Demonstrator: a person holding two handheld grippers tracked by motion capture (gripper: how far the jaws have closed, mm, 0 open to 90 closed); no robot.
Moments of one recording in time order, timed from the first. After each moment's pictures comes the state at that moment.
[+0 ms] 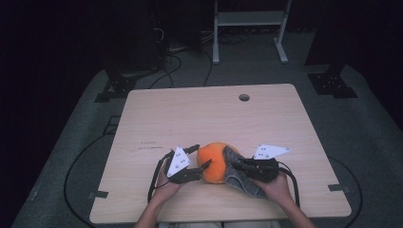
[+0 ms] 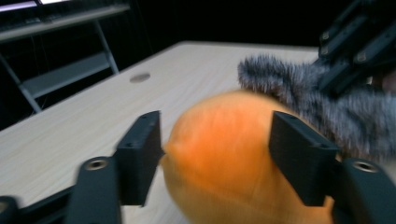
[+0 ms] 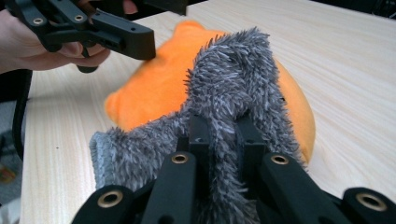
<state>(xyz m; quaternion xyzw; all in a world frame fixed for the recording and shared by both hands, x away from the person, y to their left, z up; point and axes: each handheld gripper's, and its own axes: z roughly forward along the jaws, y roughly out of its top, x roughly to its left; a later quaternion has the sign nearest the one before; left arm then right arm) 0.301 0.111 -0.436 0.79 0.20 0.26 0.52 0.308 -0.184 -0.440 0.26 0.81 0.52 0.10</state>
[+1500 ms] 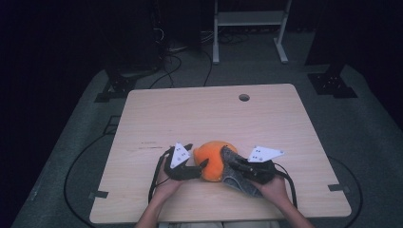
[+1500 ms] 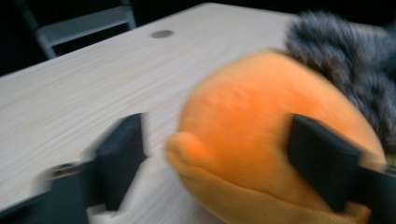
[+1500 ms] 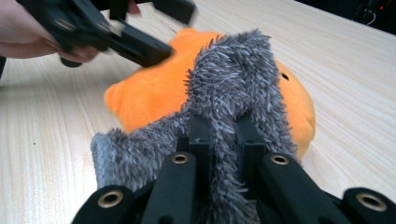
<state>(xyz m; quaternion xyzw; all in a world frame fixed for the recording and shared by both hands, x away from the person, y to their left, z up) 0.312 0.120 -0.440 0.77 0.31 0.23 0.51 0.302 -0.170 -0.437 0.25 0.82 0.49 0.15</state>
